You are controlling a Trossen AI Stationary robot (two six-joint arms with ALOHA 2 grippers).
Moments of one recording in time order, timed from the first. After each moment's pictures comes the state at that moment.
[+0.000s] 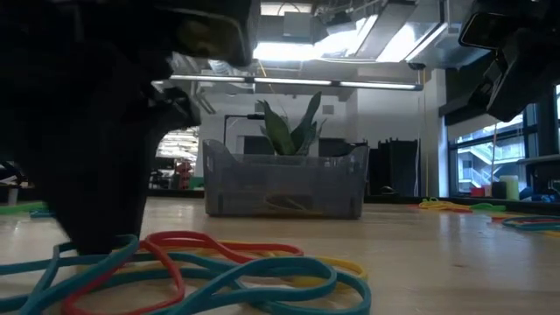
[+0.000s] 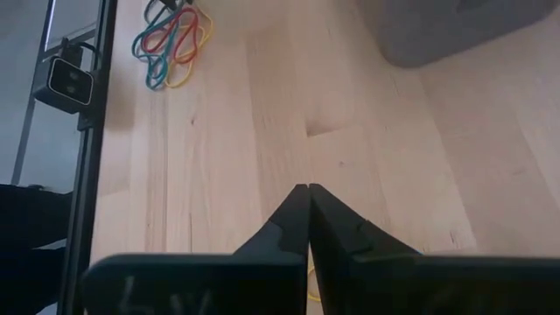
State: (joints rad) left arm -0.57 2.08 1.46 -0.69 -0.10 -0.62; right arm 0.45 0.96 0.54 -0.36 0.13 0.65
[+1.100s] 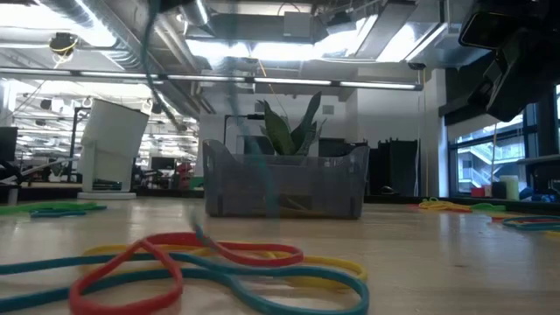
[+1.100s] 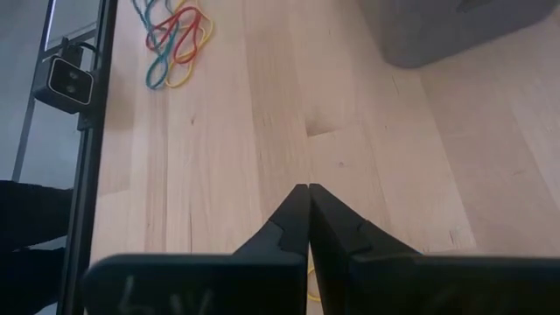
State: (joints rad) left arm -0.58 1.78 1.47 -0.70 -0.25 -0.66; right arm 0.45 0.96 0.54 -0.36 0.13 0.65
